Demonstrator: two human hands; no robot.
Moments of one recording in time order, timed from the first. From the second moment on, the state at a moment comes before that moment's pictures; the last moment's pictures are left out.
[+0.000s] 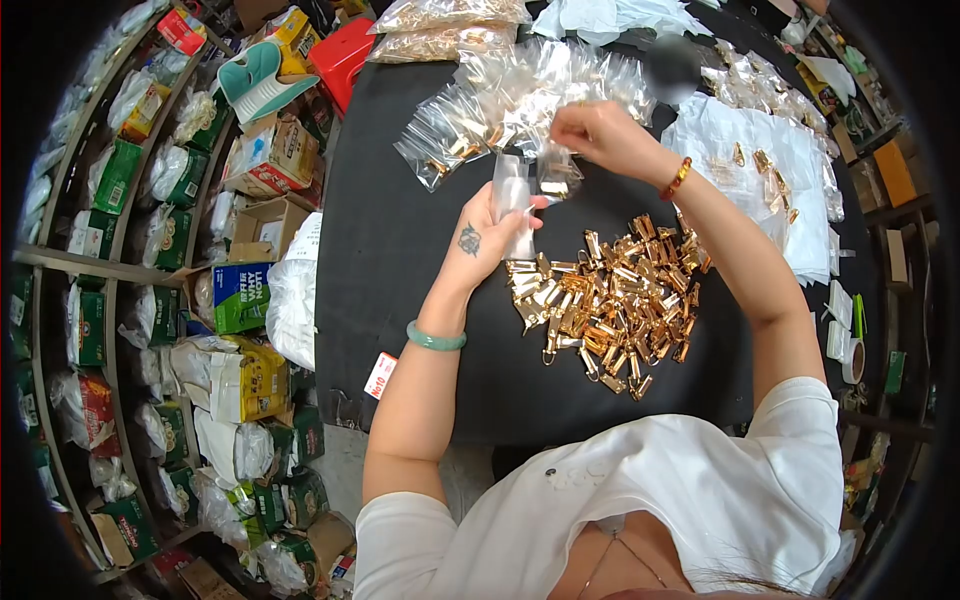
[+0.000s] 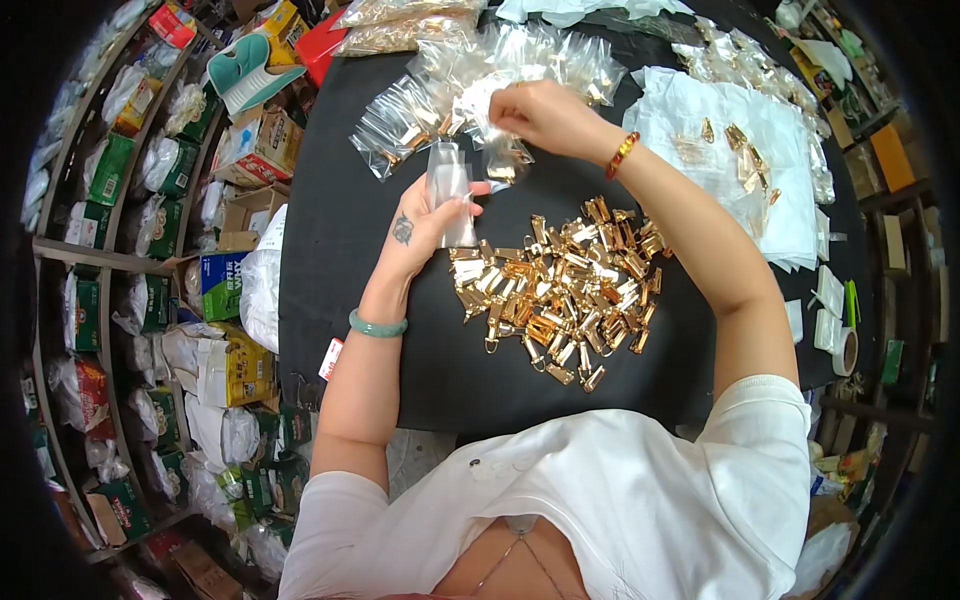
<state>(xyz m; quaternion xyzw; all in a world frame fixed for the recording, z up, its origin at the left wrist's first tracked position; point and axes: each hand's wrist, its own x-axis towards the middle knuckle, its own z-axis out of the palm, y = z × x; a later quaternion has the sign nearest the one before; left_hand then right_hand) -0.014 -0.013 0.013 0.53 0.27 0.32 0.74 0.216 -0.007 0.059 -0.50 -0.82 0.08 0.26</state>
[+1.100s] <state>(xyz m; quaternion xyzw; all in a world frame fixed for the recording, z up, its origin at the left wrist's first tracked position) -0.010 -0.015 0.013 0.54 0.29 0.36 0.70 0.202 -0.076 0.063 -0.42 -0.91 0.07 -0.02</state>
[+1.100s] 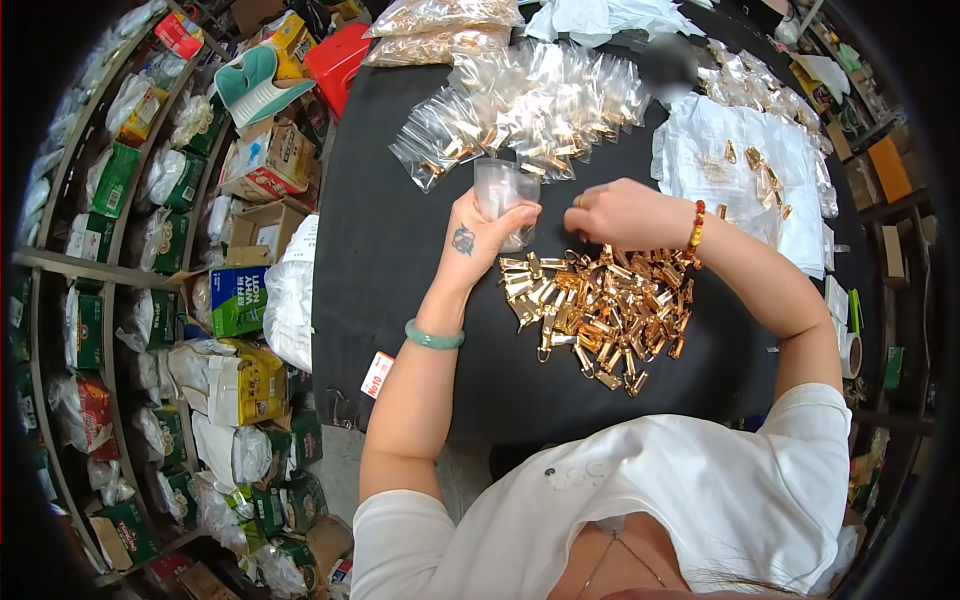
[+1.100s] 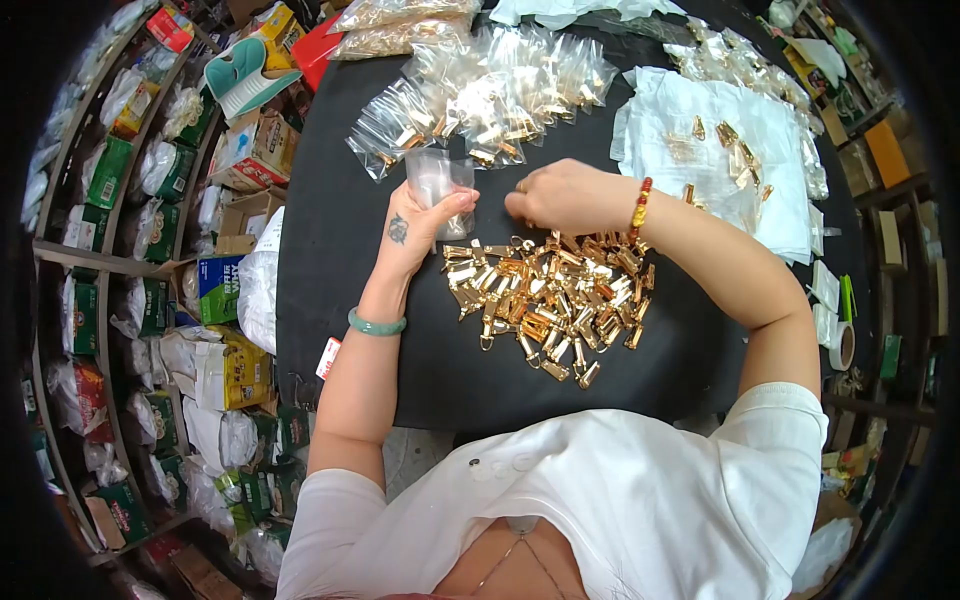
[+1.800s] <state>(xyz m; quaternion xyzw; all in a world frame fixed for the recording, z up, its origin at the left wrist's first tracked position) -0.008 -0.017 0.012 0.58 0.26 0.38 0.68 0.170 -0.065 0.072 -0.47 -0.73 0.32 0.37</state>
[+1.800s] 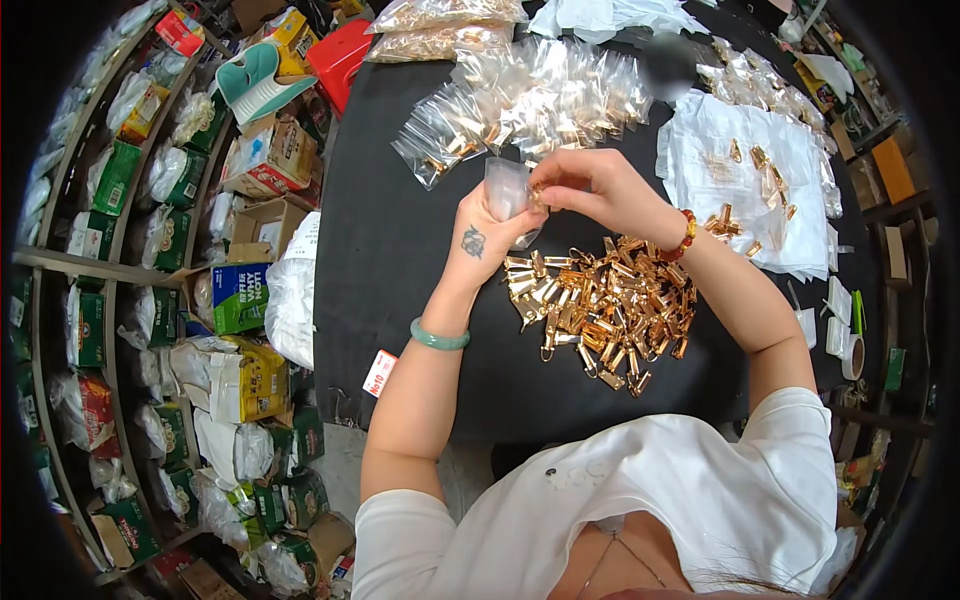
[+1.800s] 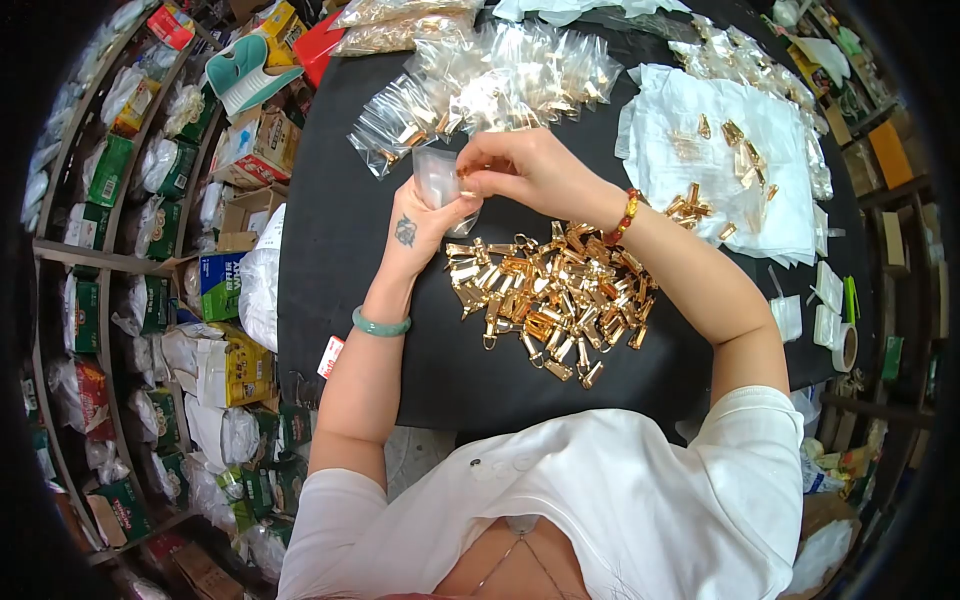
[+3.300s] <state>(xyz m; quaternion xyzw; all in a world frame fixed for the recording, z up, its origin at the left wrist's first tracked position) -0.007 -0.016 0.010 0.56 0.28 0.37 0.69 0.218 -0.084 0.067 -0.50 -0.80 0.30 0.13</state>
